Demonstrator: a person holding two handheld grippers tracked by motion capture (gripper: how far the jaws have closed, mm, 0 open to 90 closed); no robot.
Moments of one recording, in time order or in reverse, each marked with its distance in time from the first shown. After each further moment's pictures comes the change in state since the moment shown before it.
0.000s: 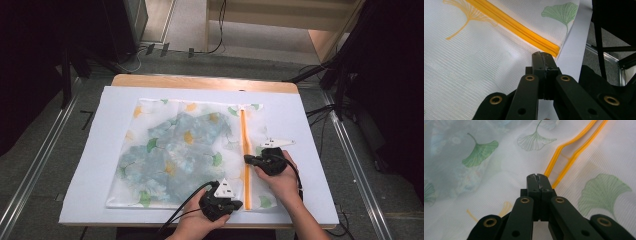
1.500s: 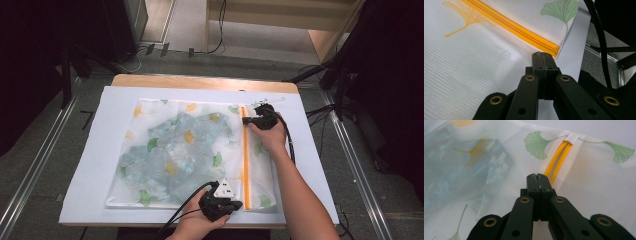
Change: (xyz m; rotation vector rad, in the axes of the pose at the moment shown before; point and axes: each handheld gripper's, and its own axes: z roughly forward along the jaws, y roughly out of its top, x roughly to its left) left arm 0.000 -0.001 0.000 -0.002 -0.005 -0.004; right arm -0.082 0.098 0.067 0.003 -0.076 0.104
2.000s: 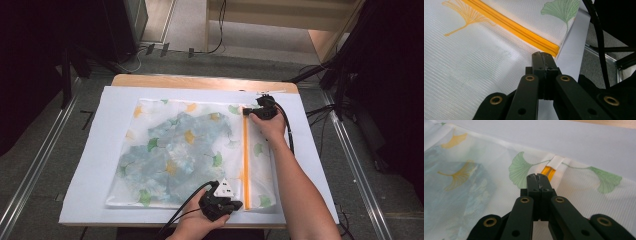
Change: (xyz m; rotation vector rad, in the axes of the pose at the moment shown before) left arm 0.001 0.001 0.000 0.008 -0.009 -0.012; right arm -0.025 0.023 0.018 -0.032 0.014 0.019
